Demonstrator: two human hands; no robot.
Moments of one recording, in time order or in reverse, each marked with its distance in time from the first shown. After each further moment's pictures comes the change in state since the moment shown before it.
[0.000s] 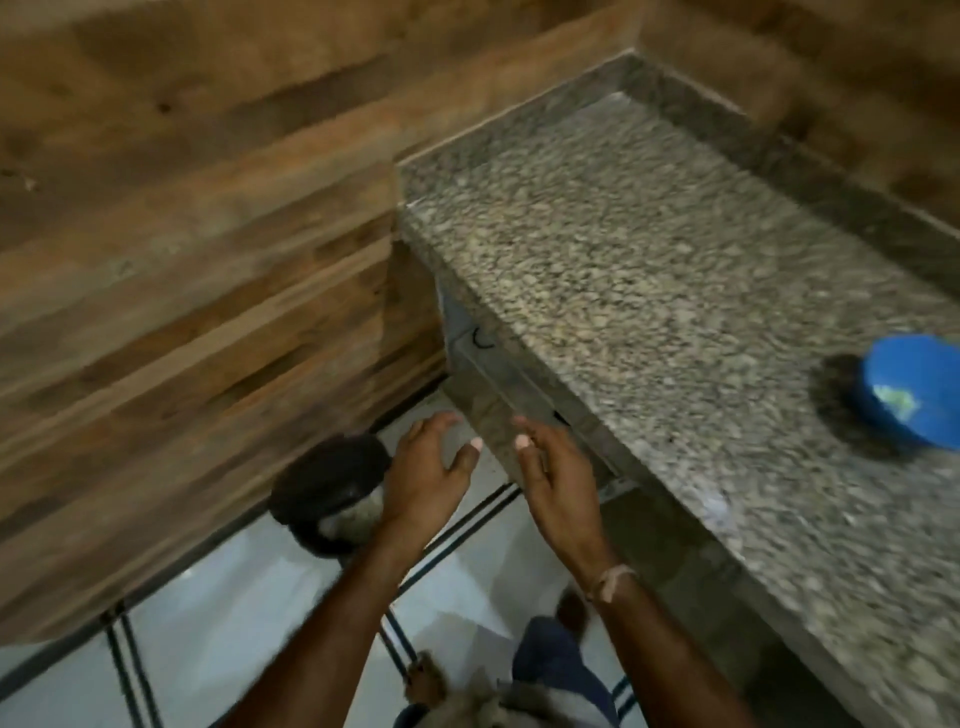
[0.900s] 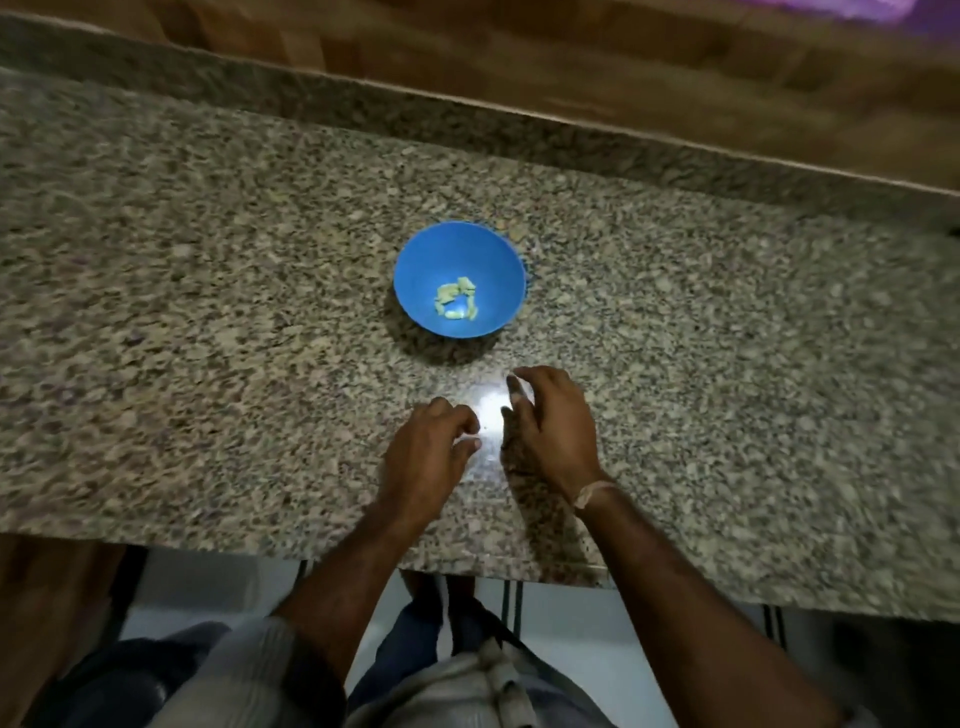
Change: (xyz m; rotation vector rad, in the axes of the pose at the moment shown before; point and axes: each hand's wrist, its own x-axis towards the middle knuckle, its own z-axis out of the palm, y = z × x) left_hand 0.007 0.196 0.370 0.362 -0.646 0.804; right_hand -0.041 0.231 -0.339 -0.472 0.535 0.499
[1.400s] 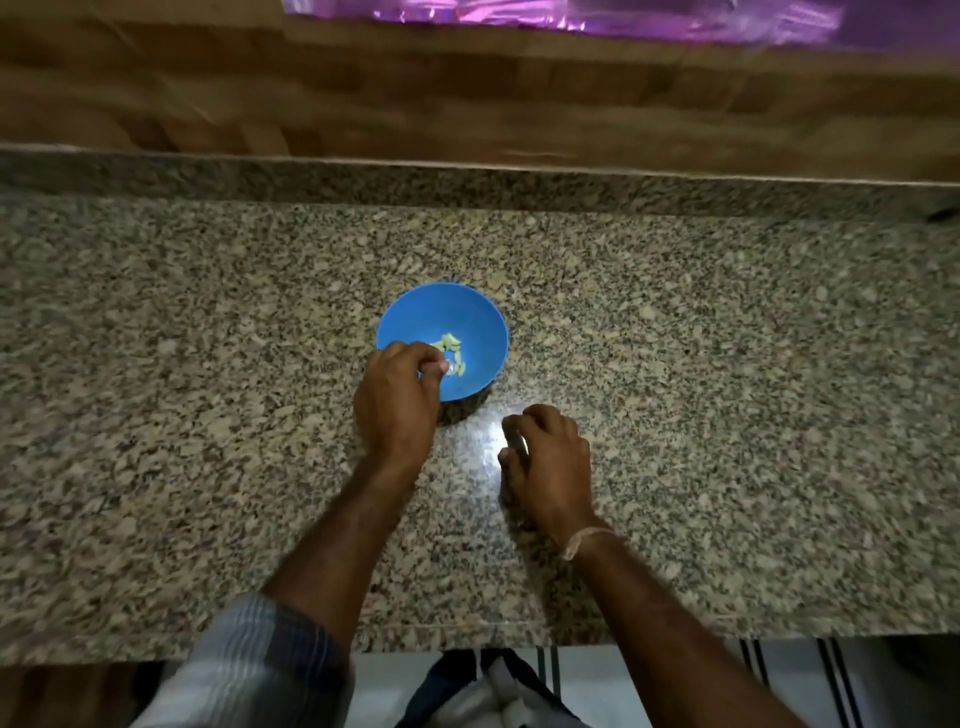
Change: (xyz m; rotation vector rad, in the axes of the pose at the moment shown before) left_hand 0.111 0.028 -0.065 0.034 0.351 -0.100; right_hand 0.008 -0.014 0.007 -0.107 0.044 0.048
